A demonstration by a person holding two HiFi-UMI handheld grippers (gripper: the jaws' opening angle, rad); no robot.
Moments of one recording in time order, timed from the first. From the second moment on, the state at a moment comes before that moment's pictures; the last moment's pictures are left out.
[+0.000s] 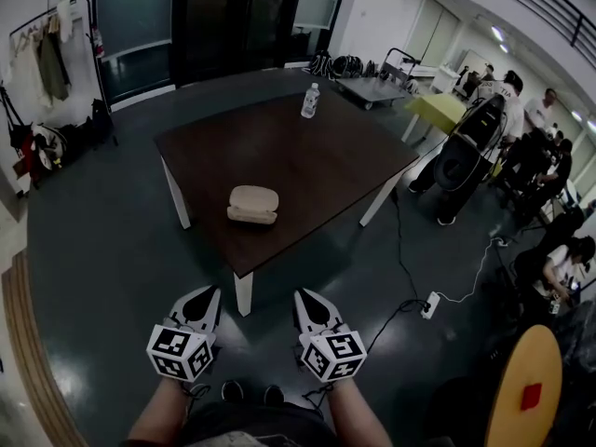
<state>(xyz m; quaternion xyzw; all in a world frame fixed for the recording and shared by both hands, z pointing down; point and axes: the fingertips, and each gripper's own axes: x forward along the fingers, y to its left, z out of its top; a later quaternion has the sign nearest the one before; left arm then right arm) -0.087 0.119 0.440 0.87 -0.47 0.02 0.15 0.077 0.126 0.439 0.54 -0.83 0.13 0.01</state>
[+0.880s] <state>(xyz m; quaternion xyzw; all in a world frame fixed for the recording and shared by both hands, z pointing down) -0.127 0.064 0.481 0.87 -0.45 0.03 0.17 0.059 0.070 0.463 0.58 -0.81 0.14 -0.01</state>
